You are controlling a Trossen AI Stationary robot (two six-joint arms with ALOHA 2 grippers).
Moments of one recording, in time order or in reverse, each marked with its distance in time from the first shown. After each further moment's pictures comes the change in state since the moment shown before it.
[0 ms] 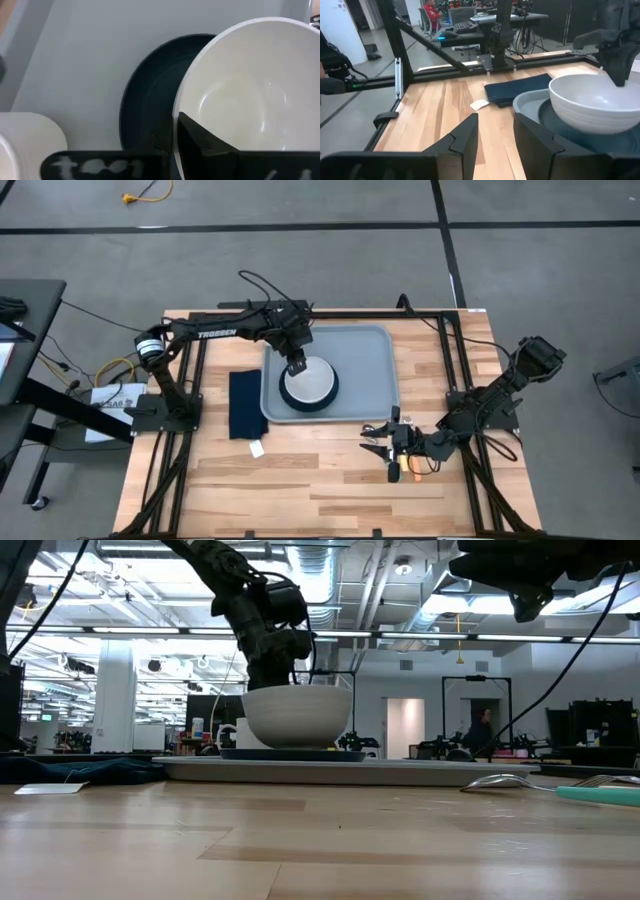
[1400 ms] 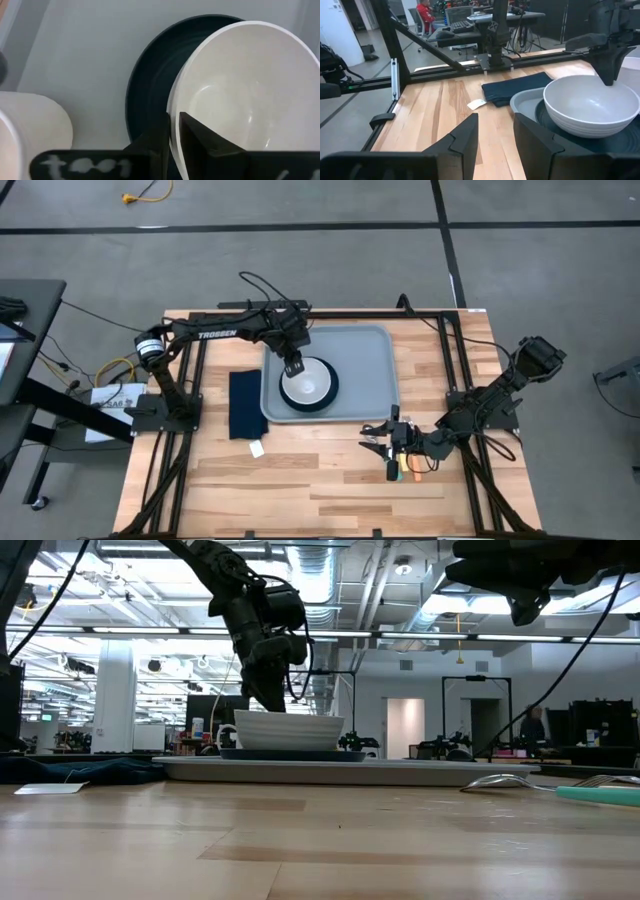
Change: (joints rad) left arm -0.008 0.000 -0.016 -0.032 -0.043 -0.001; right arm -0.014 0.000 0.000 -0.006 -0.001 0.013
